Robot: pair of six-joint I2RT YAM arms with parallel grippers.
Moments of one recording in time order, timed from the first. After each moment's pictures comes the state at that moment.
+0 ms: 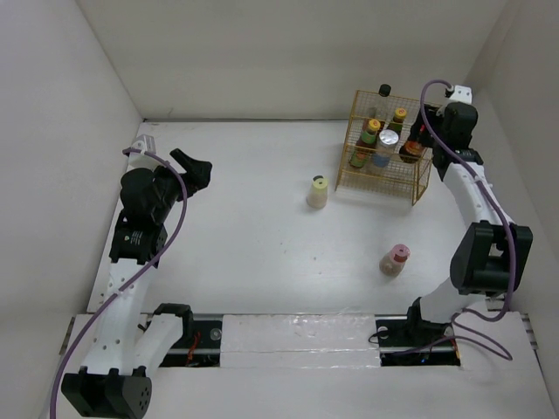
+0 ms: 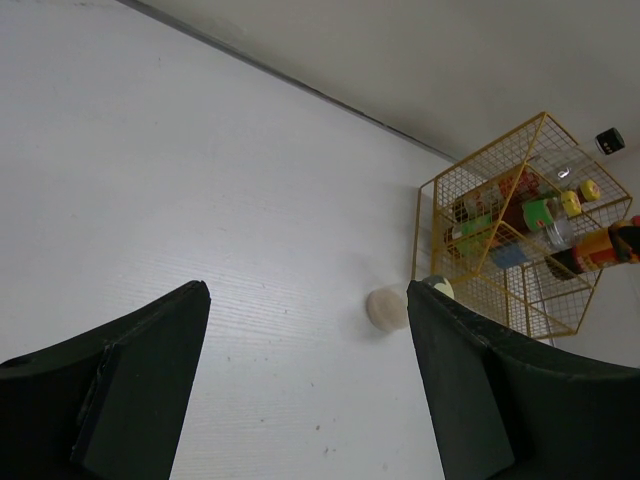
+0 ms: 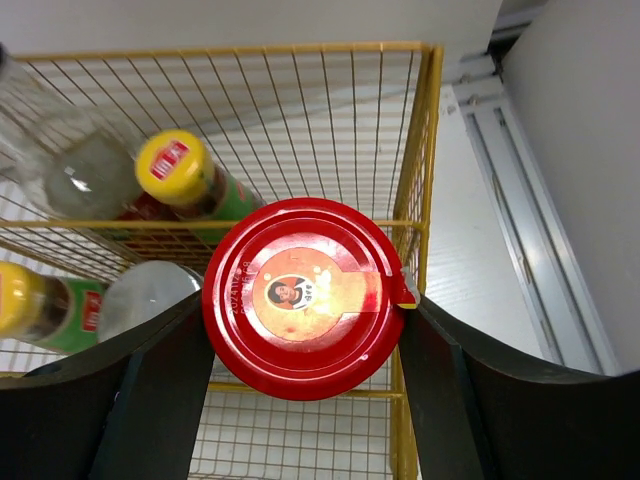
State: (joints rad) left arm -0.08 0.83 0.91 -0.28 0.11 -0.60; right arm -0.11 1.58 1.36 -0.09 0.03 0.12
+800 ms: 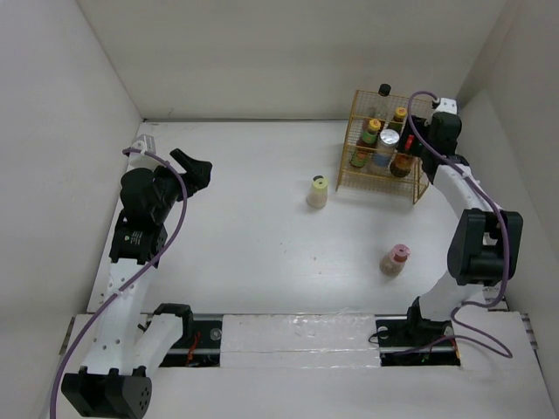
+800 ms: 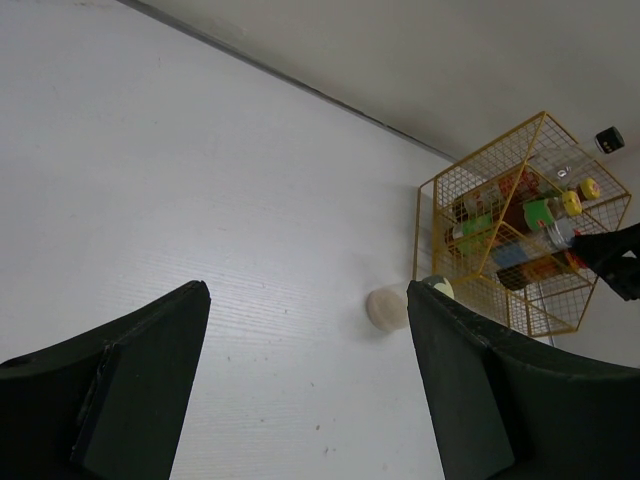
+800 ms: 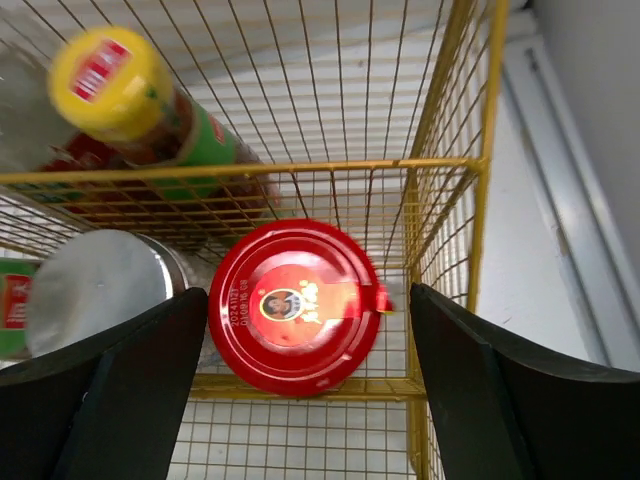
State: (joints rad) left arm -0.08 0.83 0.91 -0.28 0.11 -0.60; right arm -0.09 1.69 1.27 -0.01 0.06 0.14
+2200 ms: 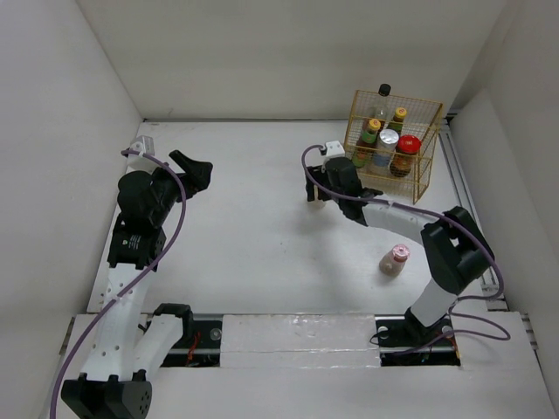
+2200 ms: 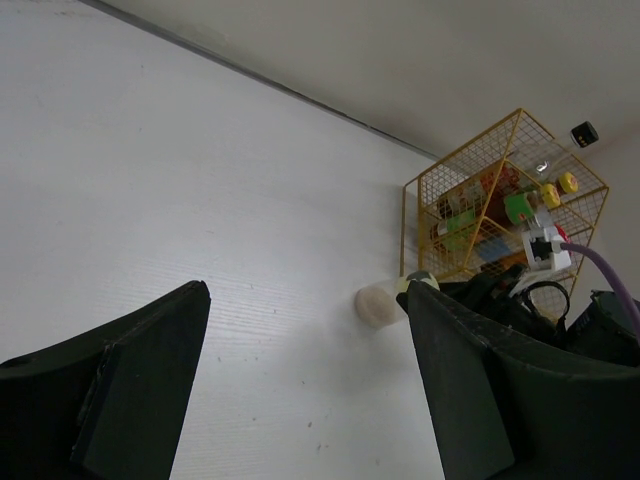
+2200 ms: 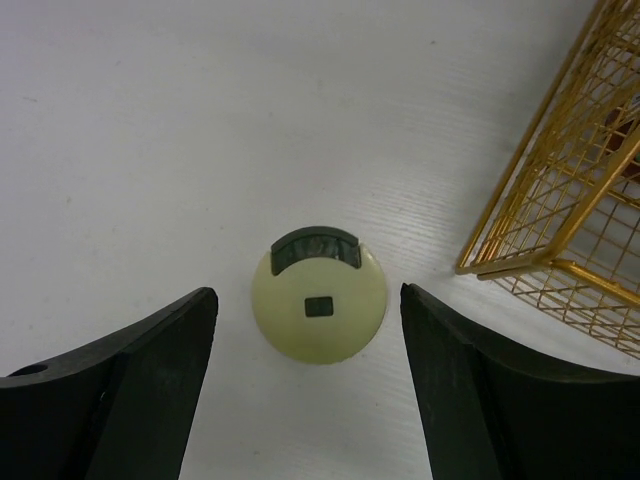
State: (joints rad) left arm -0.08 0.80 0.91 -0.28 0.14 -0.60; right arm 0.58 1.66 1.02 0.14 0.21 0.21
